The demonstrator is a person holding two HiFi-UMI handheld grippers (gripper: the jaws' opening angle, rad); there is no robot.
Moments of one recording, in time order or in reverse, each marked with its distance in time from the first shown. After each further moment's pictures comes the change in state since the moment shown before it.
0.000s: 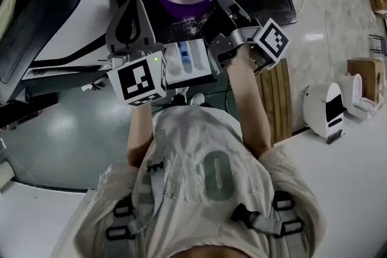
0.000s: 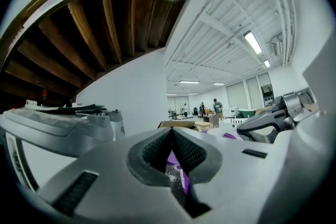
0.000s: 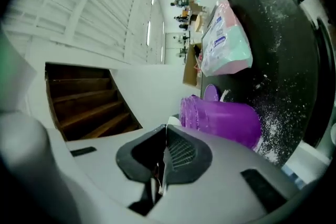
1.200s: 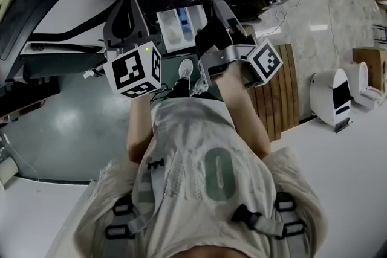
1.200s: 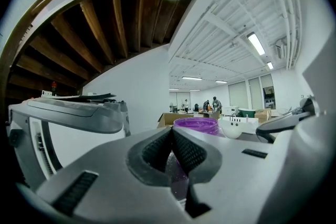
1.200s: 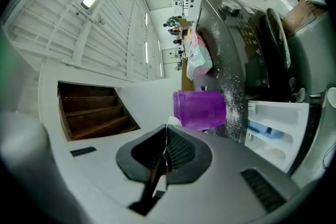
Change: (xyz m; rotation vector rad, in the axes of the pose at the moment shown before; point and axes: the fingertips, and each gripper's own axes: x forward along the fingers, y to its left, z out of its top) left arm -0.092 -0.005 -0.035 -0.053 0.071 0.018; right arm -0.123 -0.015 -0.069 0.115 -0.184 0.057
